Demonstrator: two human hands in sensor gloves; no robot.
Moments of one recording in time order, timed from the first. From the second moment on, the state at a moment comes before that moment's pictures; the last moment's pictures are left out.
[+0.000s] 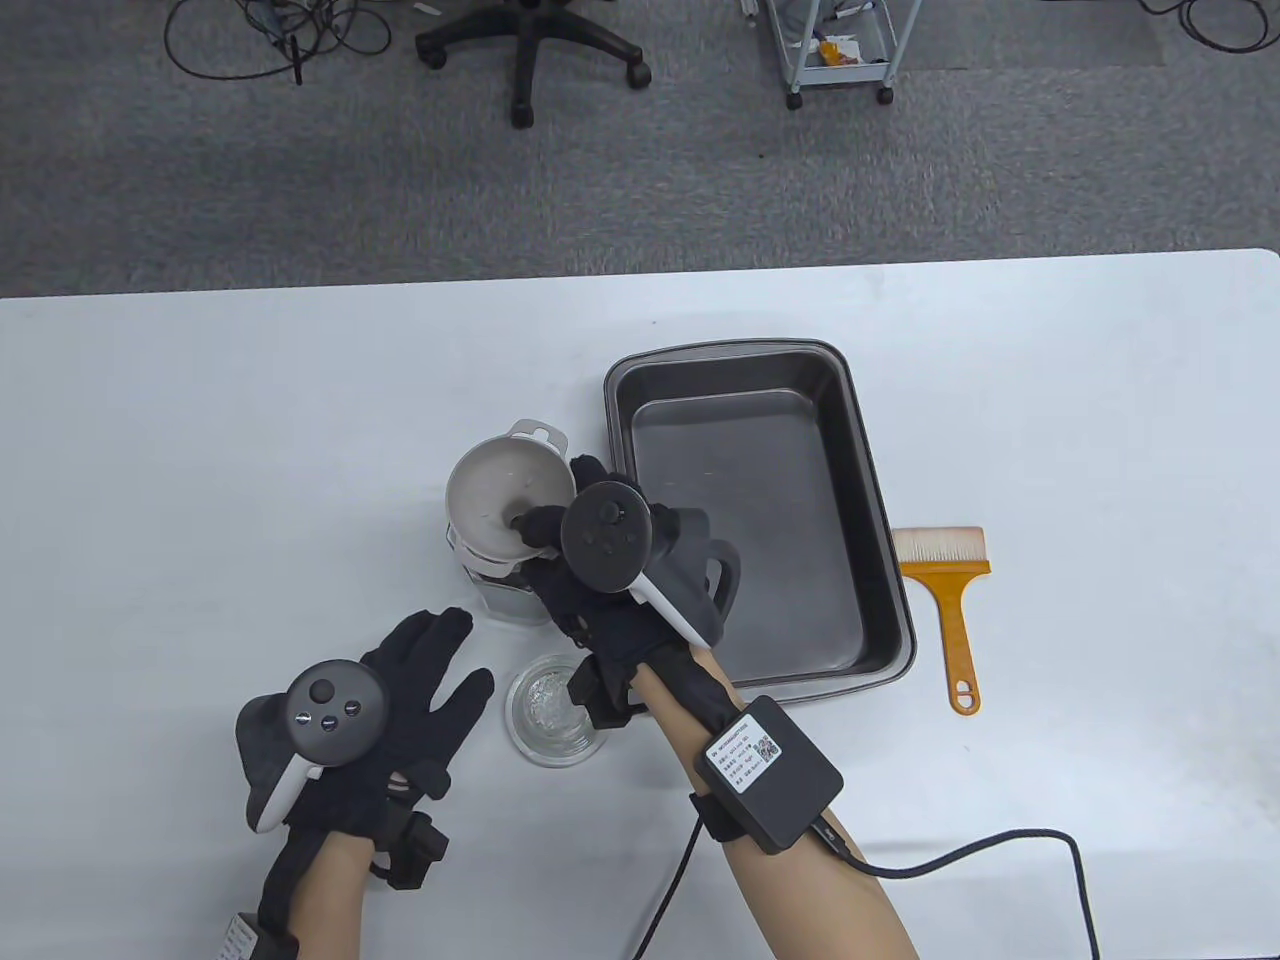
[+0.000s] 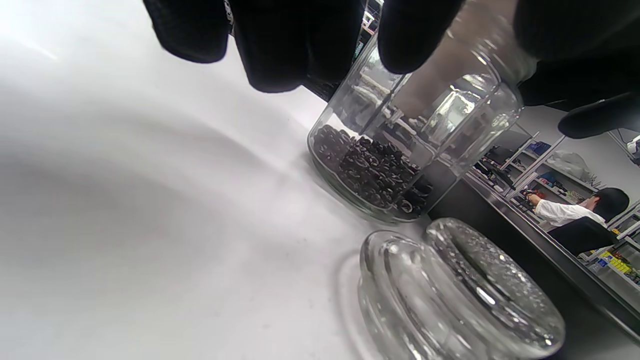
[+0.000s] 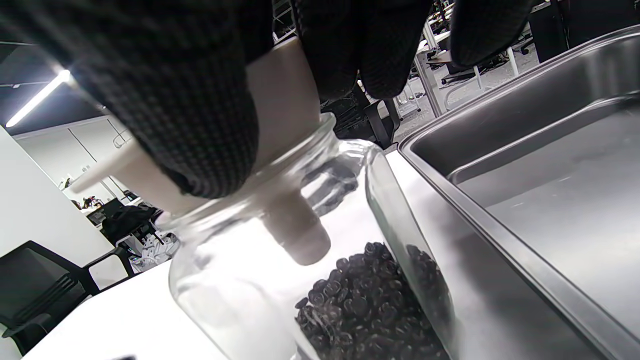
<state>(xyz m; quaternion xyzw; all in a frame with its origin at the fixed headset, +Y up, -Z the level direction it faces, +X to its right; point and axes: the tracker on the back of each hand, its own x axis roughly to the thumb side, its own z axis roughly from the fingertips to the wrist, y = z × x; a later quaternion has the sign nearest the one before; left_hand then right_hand) -0.240 -0.708 -0.089 -0.10 0.01 0.30 0.95 -0.015 -0.622 -0.199 0.07 0.05 0.97 0.24</state>
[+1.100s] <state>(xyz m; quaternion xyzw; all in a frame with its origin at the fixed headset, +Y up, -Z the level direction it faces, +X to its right) -0.237 -0.710 -0.087 -0.10 0.01 0.26 0.96 0.096 -0.589 -0.148 0.04 -0.05 0.93 0.36</state>
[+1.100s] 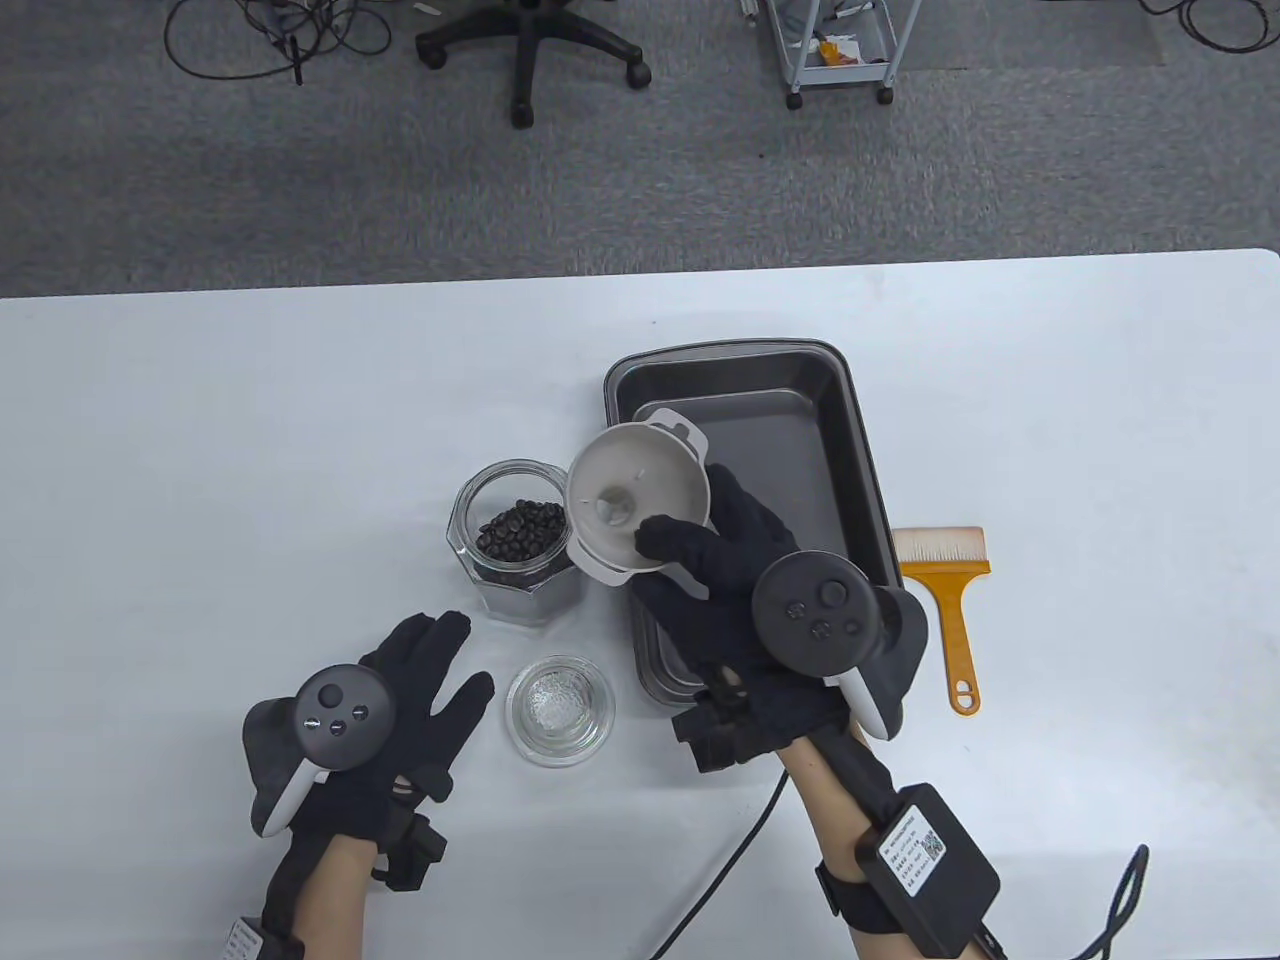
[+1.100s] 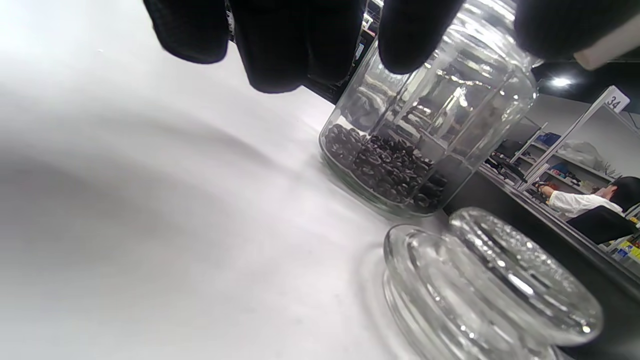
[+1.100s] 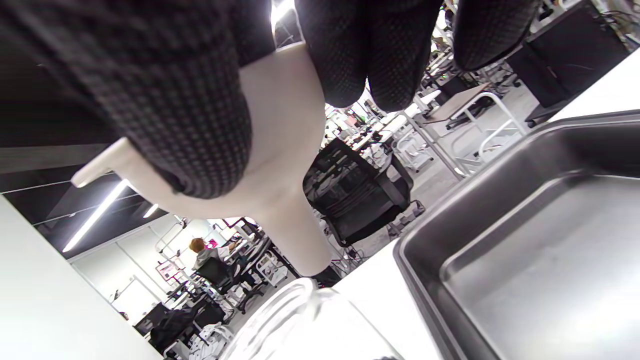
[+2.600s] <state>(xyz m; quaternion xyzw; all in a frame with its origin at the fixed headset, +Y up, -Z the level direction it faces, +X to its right) -0.206 -0.716 -0.082 -0.07 -0.02 0.17 0.98 0.186 -0.718 -0.135 -0.04 0.09 0.93 0.36</state>
